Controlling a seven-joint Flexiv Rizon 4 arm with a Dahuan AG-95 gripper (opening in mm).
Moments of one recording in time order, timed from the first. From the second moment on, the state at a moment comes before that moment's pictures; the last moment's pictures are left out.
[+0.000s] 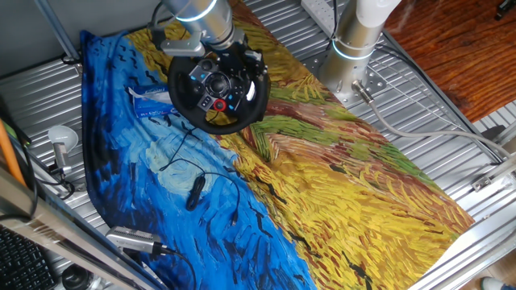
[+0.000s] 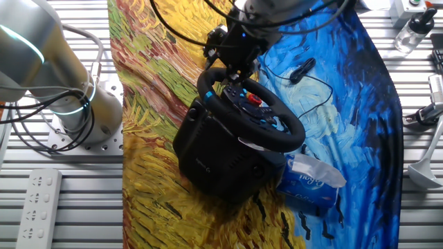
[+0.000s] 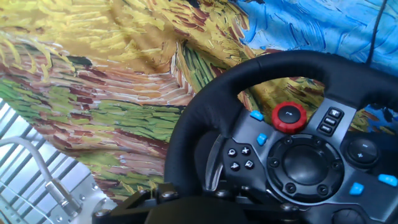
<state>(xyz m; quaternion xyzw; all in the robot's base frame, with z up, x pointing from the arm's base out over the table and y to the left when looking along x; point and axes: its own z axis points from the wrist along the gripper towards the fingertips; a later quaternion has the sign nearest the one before) 0.350 0.011 0.216 0.42 -0.89 -0.08 0.17</state>
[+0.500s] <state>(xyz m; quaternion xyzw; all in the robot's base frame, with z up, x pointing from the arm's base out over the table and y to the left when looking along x) 0.359 -0.010 0.218 0.43 -0.89 -0.05 0.15</state>
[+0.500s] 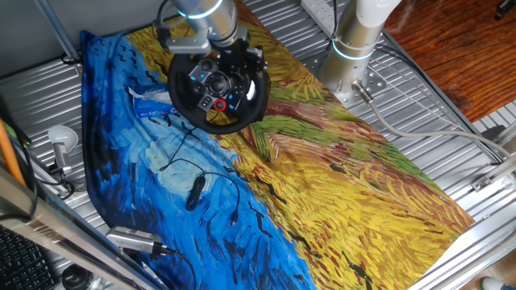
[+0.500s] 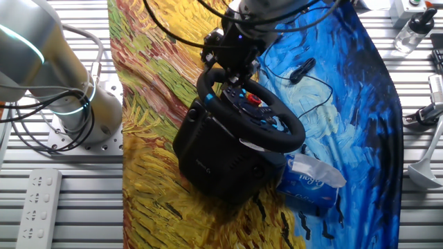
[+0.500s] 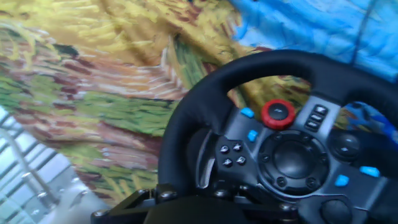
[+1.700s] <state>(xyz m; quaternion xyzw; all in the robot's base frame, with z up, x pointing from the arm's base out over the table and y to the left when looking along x) 0.400 -0.051 0.210 0.42 -0.90 0.02 0.11</state>
